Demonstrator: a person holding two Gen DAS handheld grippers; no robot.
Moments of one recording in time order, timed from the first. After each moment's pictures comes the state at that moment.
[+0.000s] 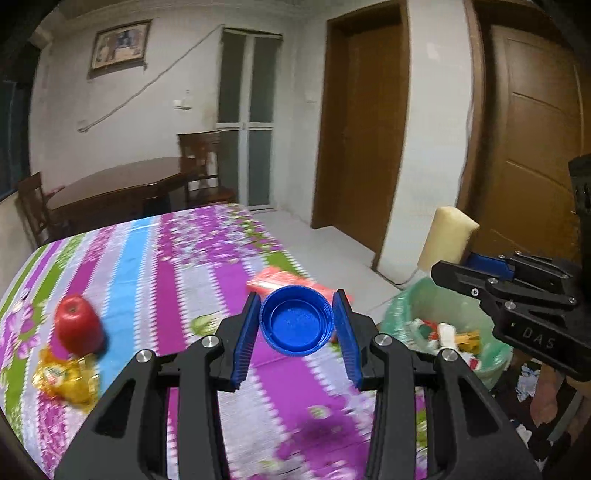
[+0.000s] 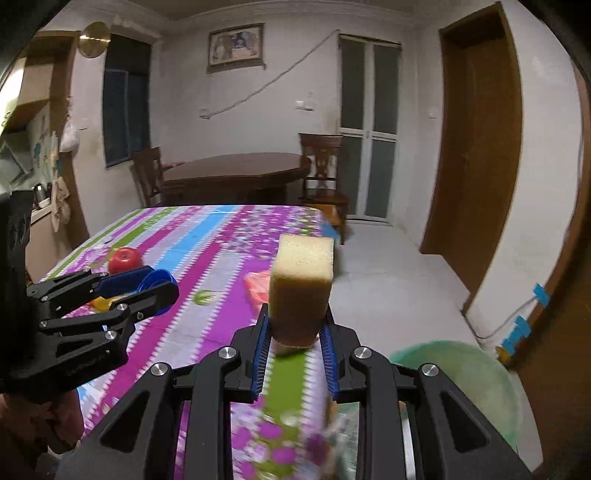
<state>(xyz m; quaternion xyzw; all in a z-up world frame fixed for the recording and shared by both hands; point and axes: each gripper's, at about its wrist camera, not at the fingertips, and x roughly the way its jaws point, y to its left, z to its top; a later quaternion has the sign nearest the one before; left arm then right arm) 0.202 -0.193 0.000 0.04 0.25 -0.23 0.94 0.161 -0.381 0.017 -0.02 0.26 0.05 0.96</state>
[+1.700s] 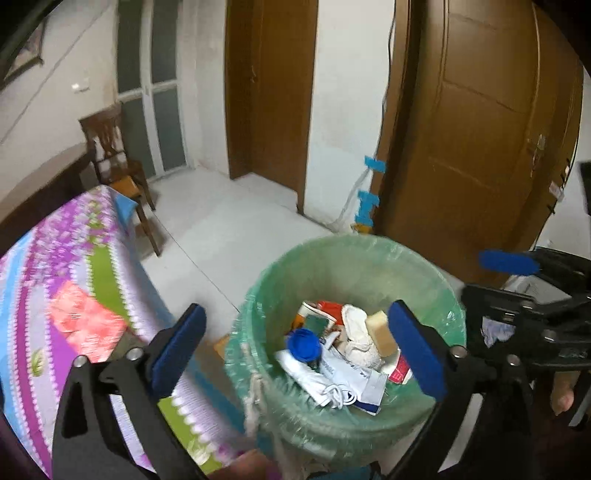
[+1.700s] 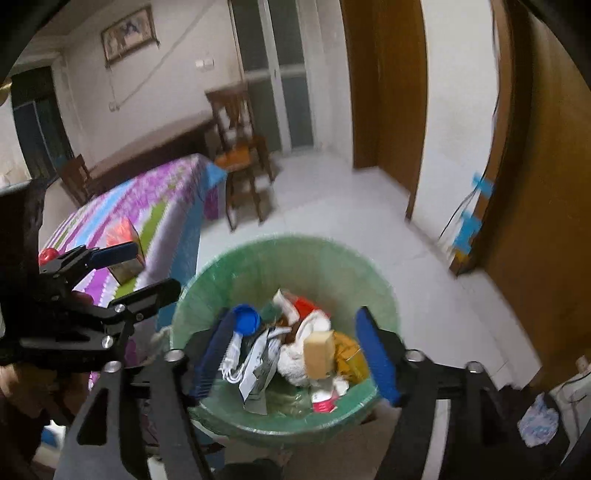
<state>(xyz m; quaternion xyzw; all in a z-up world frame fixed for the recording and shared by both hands) 0.218 -0.389 -0.043 0.11 0.33 -0.35 0.87 0.108 -0.598 -0.045 0.08 0.35 -0.07 0.93</state>
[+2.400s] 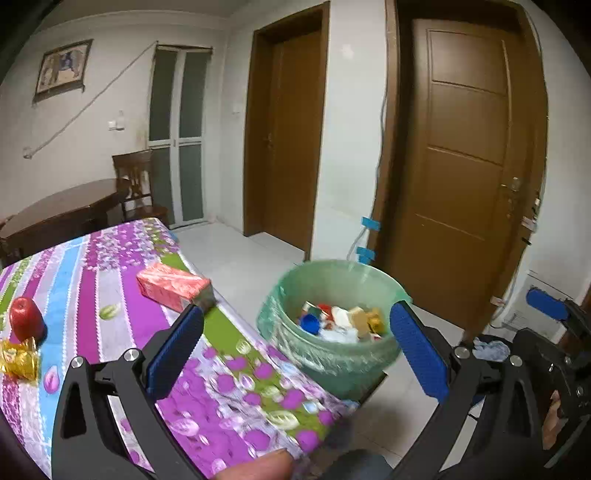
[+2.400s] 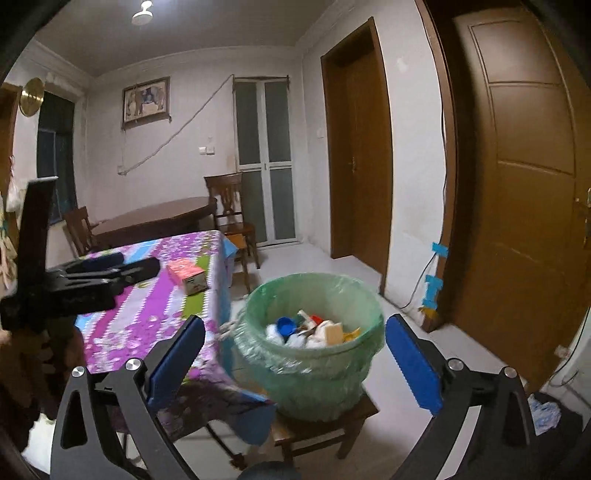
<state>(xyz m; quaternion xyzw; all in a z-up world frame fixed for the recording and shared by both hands) 0.082 -0.265 -0.003 0.06 0.22 -0.35 0.91 -0.103 -0.467 -0.025 0.06 0.18 -0.12 0.98</state>
